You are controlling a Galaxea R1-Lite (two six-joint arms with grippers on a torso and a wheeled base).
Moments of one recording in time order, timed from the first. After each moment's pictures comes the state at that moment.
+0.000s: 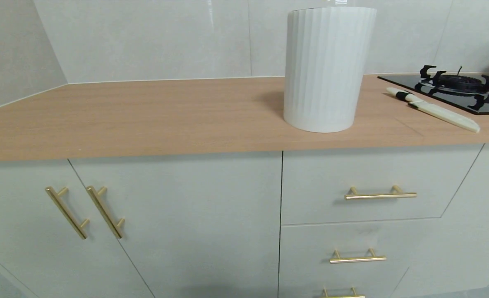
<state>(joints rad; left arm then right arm) 0.00 0.00 0.00 0.00 0.03 0.00 0.00 0.00 0.00 0.00 -0.01 0.03</state>
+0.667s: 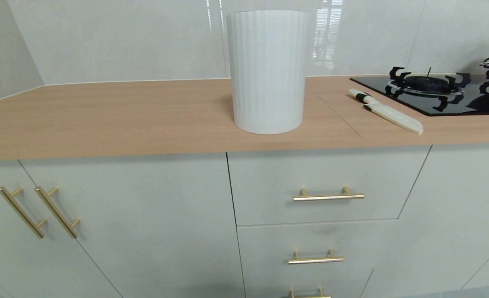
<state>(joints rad) 0.00 0.00 0.00 0.00 0.03 0.00 0.00 0.00 0.00 0.00 -0.01 0.02</state>
